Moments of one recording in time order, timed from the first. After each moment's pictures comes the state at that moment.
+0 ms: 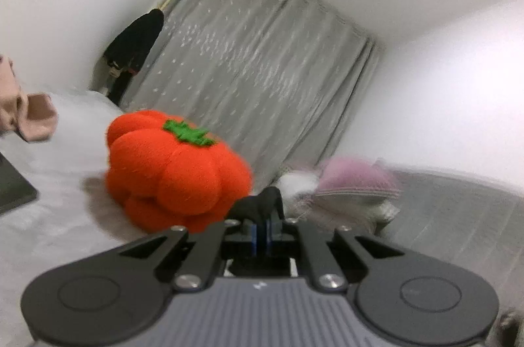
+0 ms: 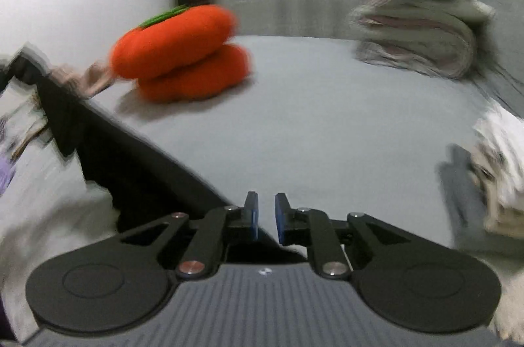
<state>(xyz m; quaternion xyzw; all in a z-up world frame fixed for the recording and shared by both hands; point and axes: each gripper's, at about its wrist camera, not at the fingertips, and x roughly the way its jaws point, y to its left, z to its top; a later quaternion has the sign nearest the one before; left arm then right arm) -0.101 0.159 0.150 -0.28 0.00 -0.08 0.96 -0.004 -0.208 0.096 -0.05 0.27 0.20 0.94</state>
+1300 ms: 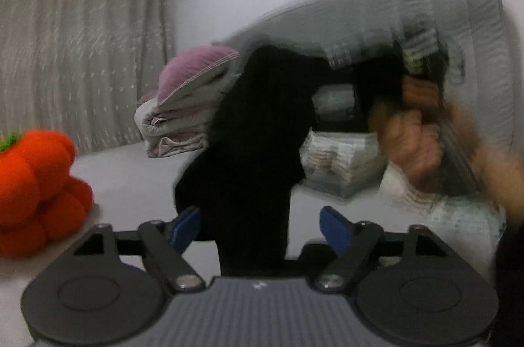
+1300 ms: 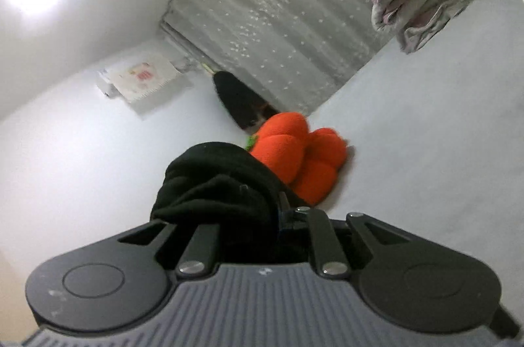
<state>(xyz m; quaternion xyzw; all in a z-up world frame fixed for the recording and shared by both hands) -0.109 -0.038 0.117 0.14 0.10 -0.29 0.94 0.040 -0.301 0.147 0.38 0.17 0.32 0.85</state>
